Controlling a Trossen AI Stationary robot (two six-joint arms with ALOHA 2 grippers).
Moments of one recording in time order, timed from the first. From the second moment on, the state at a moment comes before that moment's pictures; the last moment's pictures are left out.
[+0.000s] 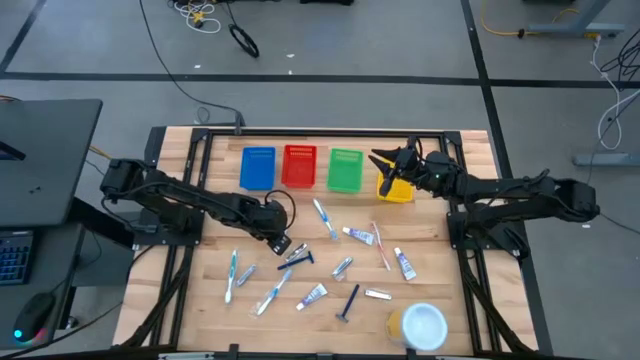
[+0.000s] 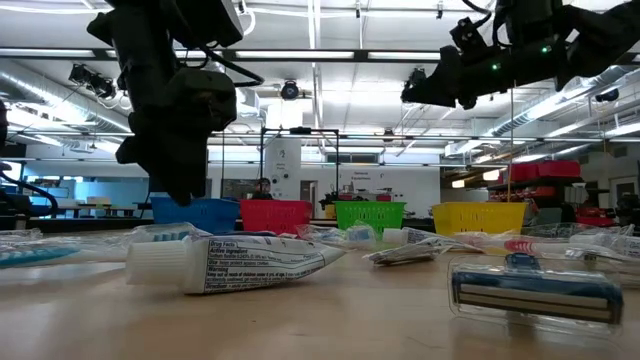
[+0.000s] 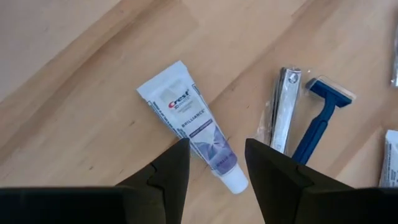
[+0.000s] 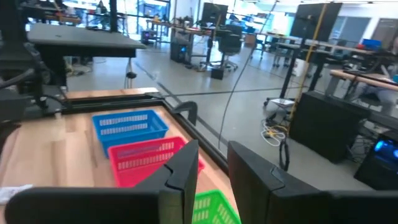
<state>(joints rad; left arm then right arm) -0.14 1.48 0.81 -0.48 -0.09 -0.97 -0.32 1.05 0.43 0.56 0.21 -0.12</state>
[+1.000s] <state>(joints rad) -0.12 1.57 0.82 -0.44 0.01 -0.83 -0.35 1.08 0.42 0.59 0.21 -0.12</state>
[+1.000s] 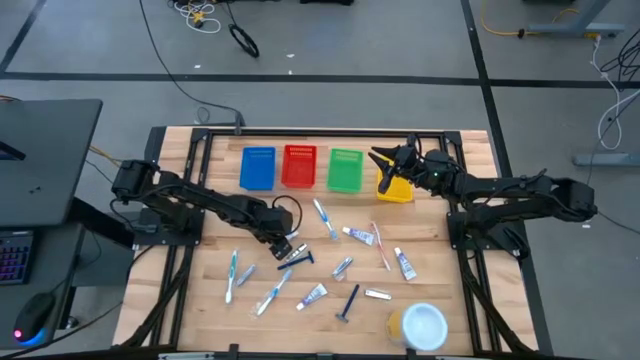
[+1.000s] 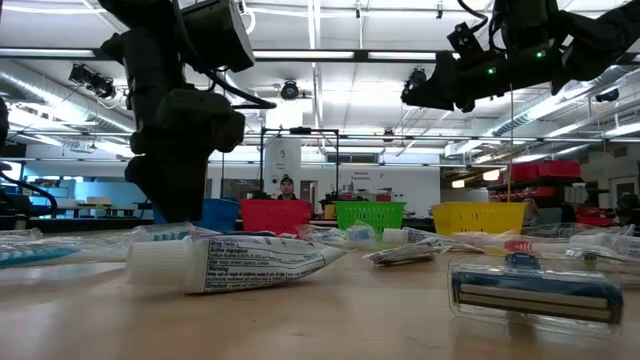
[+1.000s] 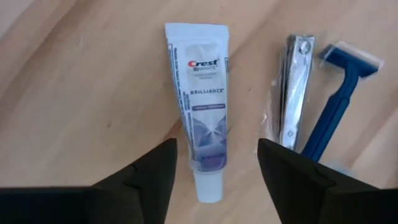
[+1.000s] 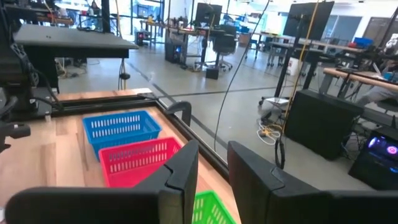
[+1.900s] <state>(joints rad) -0.16 1.57 0.82 -0.44 -0.08 -0.52 -0.35 1.08 0.42 0.59 0.21 -0.12</state>
